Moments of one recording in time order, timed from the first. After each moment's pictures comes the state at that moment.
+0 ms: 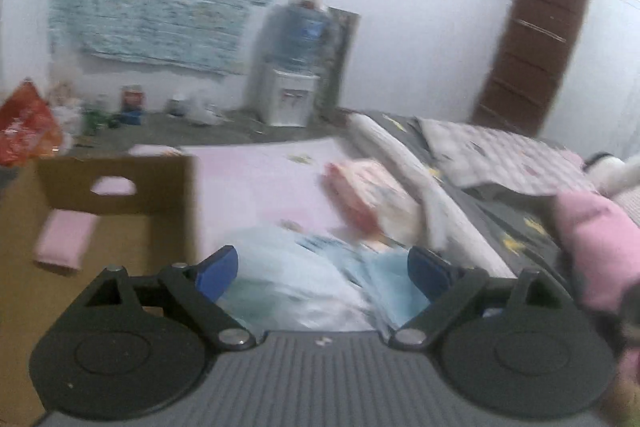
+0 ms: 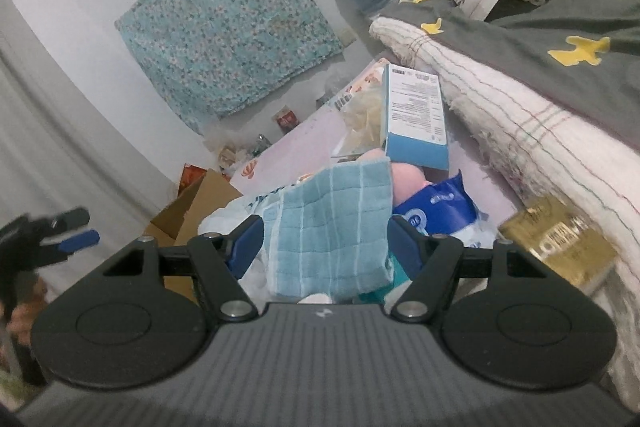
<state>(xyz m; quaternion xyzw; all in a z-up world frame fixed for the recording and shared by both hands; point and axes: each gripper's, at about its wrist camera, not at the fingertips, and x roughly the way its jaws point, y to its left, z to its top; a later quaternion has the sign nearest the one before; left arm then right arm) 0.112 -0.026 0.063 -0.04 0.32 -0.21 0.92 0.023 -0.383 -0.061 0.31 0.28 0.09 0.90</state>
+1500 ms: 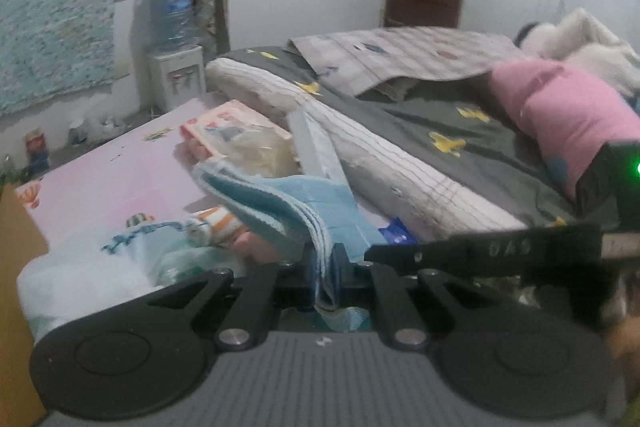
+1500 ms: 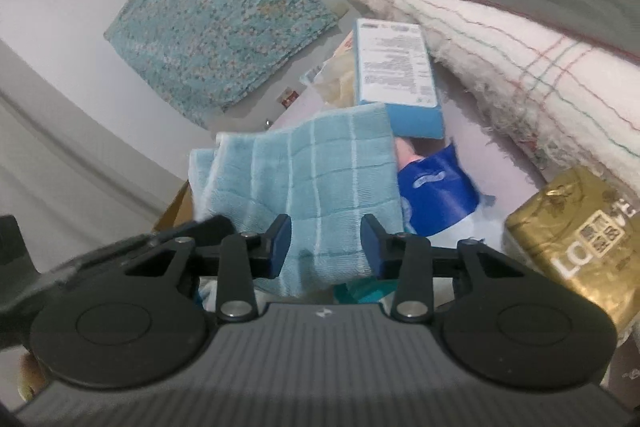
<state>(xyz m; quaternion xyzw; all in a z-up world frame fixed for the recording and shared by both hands) 0.118 -0.190 -0.016 0.11 0.34 -0.33 0.87 0.059 -0.411 -0.121 0.40 0.29 0.11 0.86</state>
